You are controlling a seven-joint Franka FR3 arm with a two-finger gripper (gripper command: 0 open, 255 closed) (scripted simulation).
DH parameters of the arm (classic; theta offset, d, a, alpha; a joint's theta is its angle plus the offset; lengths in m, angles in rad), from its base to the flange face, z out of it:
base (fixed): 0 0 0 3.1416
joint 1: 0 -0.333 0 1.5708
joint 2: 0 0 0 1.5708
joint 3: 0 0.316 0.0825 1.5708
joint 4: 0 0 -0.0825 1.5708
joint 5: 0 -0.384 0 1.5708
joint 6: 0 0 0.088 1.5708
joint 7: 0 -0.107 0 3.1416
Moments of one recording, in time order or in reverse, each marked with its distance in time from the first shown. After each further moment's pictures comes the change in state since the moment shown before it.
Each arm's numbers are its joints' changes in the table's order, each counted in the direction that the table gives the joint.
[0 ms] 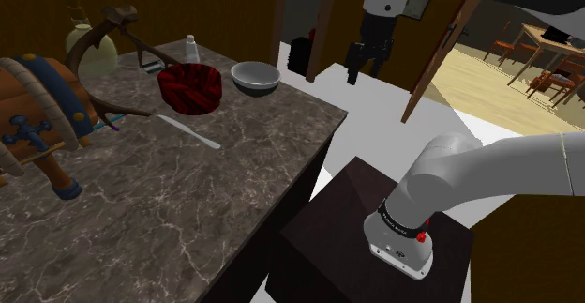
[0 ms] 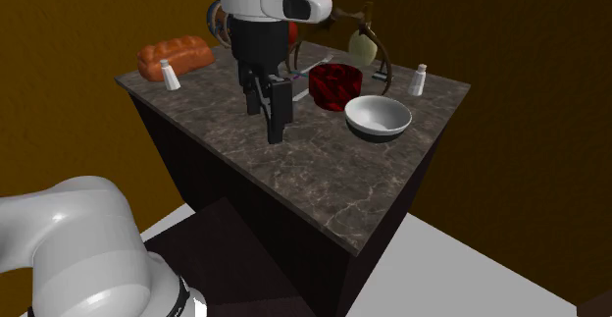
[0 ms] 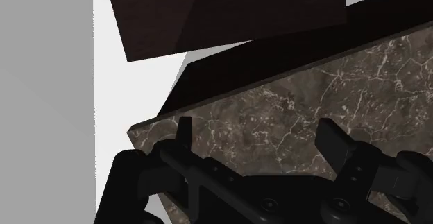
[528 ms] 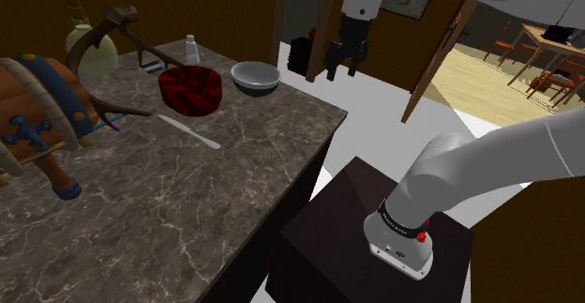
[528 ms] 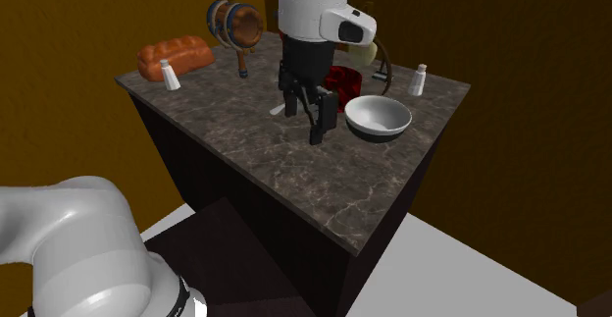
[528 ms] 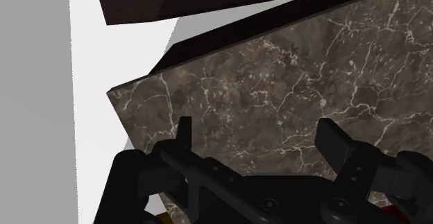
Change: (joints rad) arm -0.007 0.186 -0.063 0.042 -0.024 -0.173 0.052
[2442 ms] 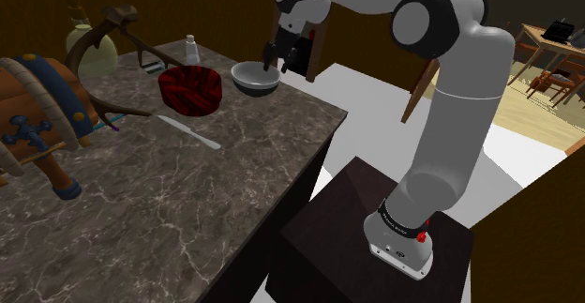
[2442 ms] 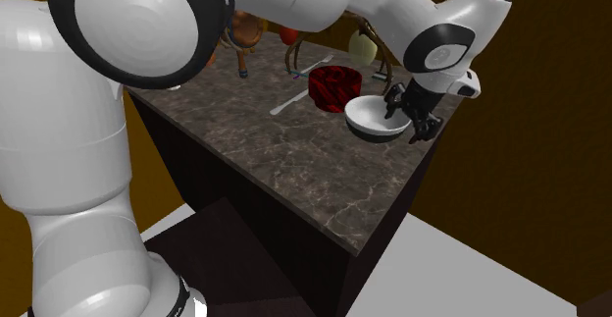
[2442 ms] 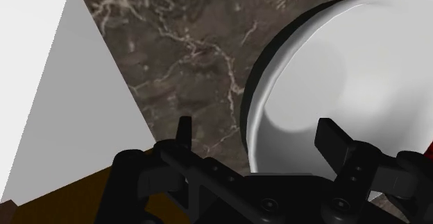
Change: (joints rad) arm 0.010 0.920 -0.129 0.635 -0.397 -0.320 0.326
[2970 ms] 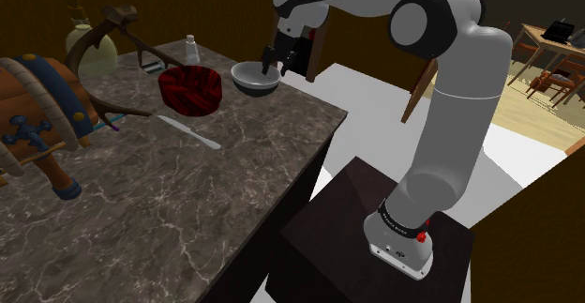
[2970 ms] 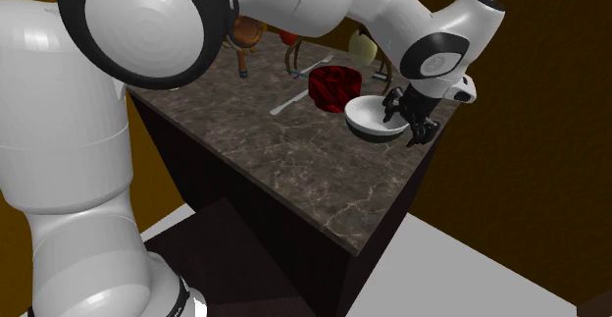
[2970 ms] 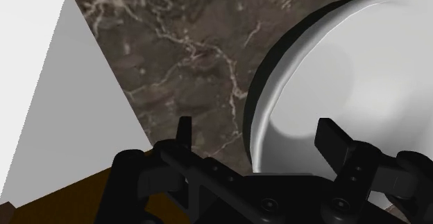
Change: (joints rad) arm -0.003 0.012 0.004 -0.018 -0.007 -0.030 0.005
